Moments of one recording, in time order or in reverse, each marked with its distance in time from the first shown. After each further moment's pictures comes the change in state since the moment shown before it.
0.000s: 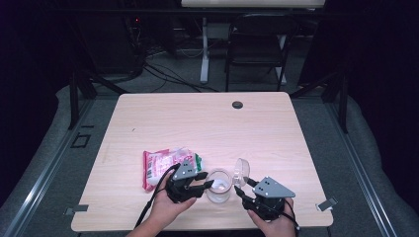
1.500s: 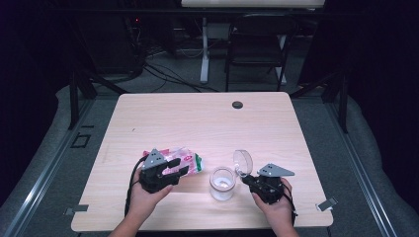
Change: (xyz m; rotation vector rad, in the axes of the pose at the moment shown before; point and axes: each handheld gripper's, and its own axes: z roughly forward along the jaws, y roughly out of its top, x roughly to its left) left arm 0.052 -0.017 -0.045 -0.091 0.152 -0.131; right arm -0.047 -0.021 0.044 0.101 0.048 0.201
